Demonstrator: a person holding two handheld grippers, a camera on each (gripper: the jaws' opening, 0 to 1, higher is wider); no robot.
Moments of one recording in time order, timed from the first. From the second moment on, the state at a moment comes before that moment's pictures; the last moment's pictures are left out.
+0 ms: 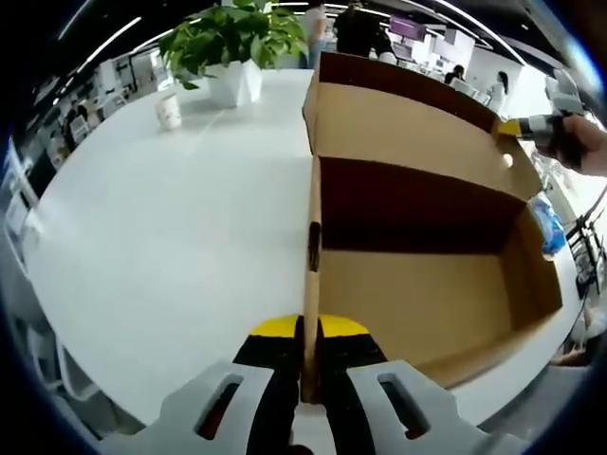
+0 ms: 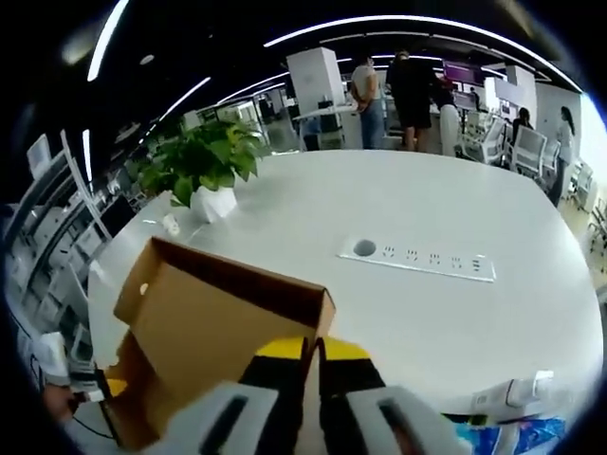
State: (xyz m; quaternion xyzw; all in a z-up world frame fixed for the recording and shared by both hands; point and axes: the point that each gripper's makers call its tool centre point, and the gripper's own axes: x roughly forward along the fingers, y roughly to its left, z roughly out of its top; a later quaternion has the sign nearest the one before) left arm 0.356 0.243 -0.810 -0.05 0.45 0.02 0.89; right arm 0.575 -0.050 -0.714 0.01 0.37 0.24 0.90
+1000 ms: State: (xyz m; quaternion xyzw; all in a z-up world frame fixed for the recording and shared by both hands) left arm 0.356 0.242 -0.810 -0.07 0.44 0.02 0.90; right arm 0.516 -0.047 -0.654 -0.02 0.31 0.27 0.91
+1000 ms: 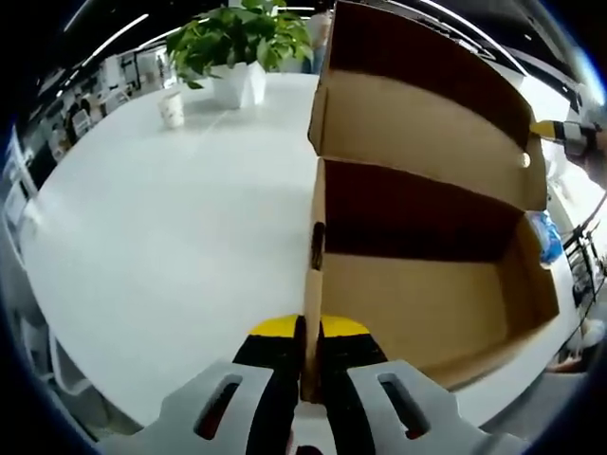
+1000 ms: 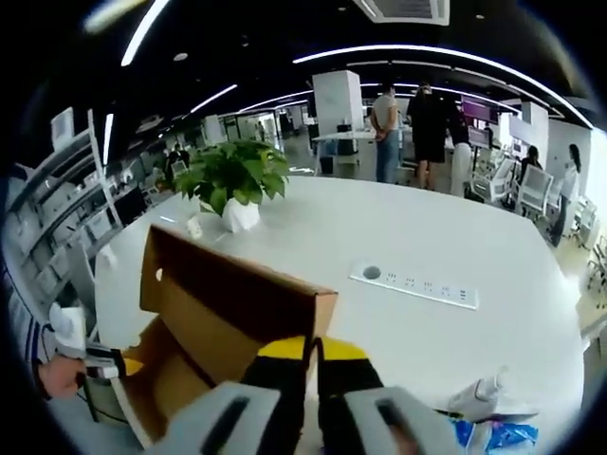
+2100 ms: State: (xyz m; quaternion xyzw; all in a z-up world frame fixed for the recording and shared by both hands) left arm 0.356 0.241 -0.809 -0.09 0.43 0.02 0.90; right arm 0.473 -0.050 -0.643 -0.04 0.27 0.26 0.93
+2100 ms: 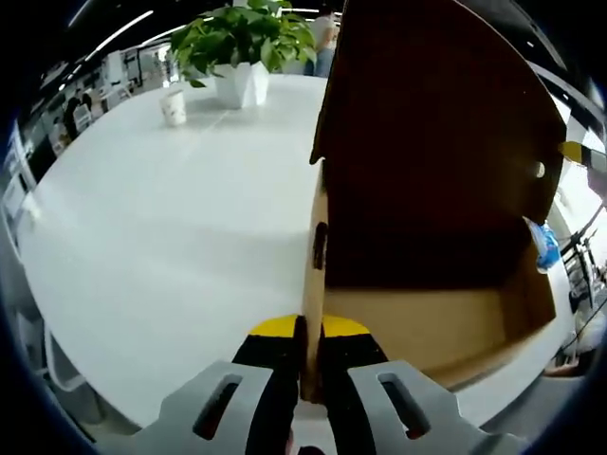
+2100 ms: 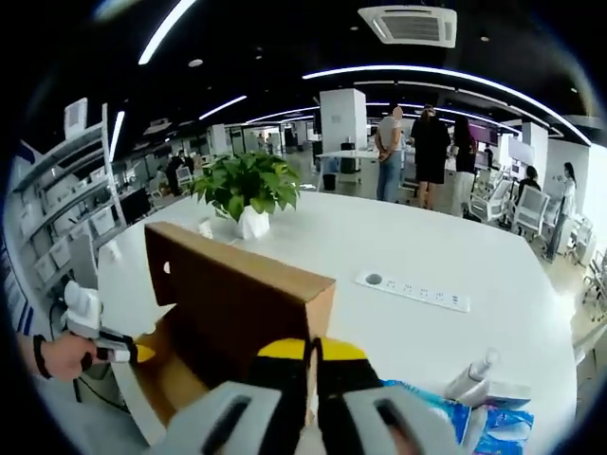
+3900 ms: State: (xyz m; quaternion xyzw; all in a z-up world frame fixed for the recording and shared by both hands) left arm 0.357 0.241 -0.810 -0.13 0.41 0.02 0.90; right arm 0.398 -0.053 -0.671 -0.07 0.23 0.24 0.94
